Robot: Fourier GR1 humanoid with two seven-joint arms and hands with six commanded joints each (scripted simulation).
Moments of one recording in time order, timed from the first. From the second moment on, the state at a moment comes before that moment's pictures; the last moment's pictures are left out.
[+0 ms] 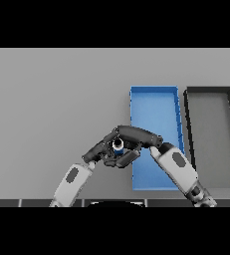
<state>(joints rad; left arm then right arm) -0.20 -0.05 -0.45 -1.55 -0.08 -0.36 -0.02 -0.52 -0.24 0.42 -1.80 -0.26 0.56 0.32</state>
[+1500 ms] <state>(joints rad) -0.19 -0.05 -0.38 -1.55 -0.17 -0.45 0.09 -0.44 -0.08 0.37 -1.85 -0.22 0.55 0.30</state>
